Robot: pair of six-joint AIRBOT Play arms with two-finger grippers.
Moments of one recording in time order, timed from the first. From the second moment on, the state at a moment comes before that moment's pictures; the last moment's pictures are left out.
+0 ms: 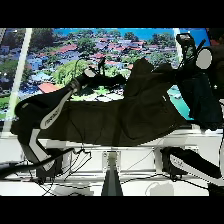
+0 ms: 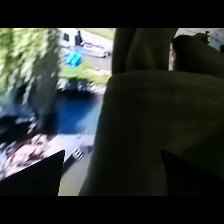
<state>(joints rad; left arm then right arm) -0.52 -1.92 1.40 0.33 -0.66 -1.19 0.17 -1.16 1.33 -1.67 1.42 1.61</state>
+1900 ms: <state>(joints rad) 0.23 -1.28 1.59 1.42 -1.25 -1.23 -0.37 -1.53 1.32 -1.20 1.32 1.23</state>
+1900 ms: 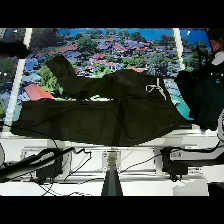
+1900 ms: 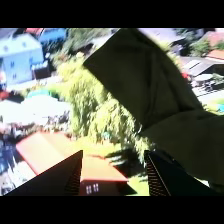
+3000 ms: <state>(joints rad) 0.43 -1.31 1.07 1.15 -1.08 -1.30 -0.26 -1.79 1.41 -1.02 1.27 1.04</state>
